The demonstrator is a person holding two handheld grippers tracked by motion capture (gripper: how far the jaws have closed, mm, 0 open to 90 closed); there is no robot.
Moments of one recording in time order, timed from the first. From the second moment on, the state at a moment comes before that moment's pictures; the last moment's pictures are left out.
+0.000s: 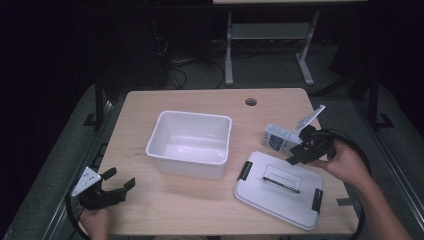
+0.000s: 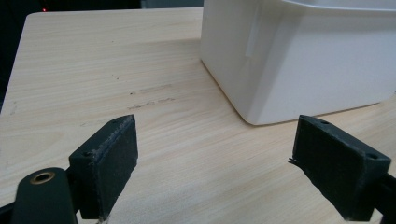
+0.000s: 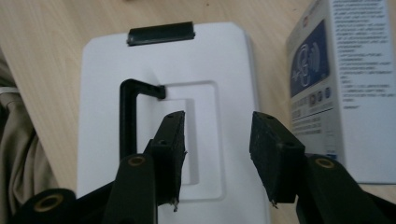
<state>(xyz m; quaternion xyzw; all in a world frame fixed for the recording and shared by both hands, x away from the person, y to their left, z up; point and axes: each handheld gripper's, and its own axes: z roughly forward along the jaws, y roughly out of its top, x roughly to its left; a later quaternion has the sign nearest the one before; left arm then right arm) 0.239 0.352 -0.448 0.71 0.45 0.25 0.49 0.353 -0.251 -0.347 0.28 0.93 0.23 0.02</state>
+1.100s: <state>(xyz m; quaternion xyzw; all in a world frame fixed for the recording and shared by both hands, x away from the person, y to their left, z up) 0.238 0.354 -0.449 0.70 0.45 0.25 0.49 0.411 -0.250 -0.357 0.31 0.93 0.20 0.06</state>
